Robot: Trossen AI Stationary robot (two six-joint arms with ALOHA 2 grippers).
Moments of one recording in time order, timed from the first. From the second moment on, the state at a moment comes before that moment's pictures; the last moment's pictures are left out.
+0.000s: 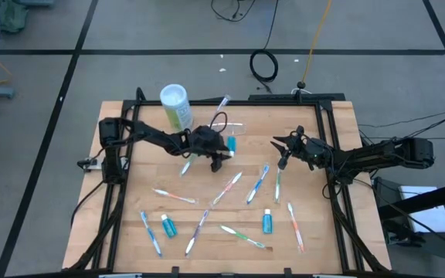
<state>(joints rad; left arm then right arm) 0.27 1.92 0.84 0.51 0.15 -0.10 -0.26 1.08 0.05 0.81 0.29 -0.06</state>
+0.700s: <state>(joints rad) 0.00 2.06 1.10 0.30 -0.63 -0.38 -0.26 1.08 0.05 0.81 0.29 -0.06</state>
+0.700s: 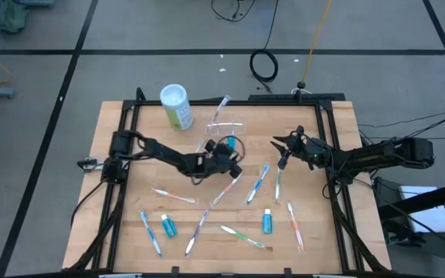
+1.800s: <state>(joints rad) 0.05 2.10 1.23 -0.15 -0.56 -0.45 -0.26 1.08 0.05 0.81 0.29 -0.06</state>
